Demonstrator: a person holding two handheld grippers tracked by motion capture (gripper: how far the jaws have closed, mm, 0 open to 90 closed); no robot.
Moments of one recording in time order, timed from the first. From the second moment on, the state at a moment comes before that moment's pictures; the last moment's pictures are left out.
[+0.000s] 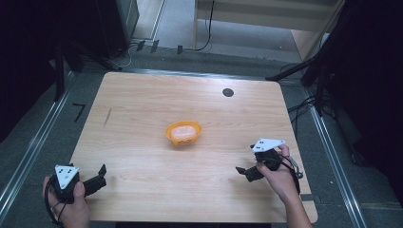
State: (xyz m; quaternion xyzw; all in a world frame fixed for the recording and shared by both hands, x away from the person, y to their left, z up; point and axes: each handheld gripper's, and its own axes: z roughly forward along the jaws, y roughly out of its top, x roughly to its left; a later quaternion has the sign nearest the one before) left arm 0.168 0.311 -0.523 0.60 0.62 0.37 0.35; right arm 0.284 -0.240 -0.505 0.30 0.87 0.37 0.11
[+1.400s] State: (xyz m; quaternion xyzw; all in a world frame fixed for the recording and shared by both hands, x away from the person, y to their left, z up) left arm 0.167 0.309 -0.523 0.60 0.61 0.38 0.35; right arm 0.205 -0.349 -0.546 0.39 0.82 0.40 0.14
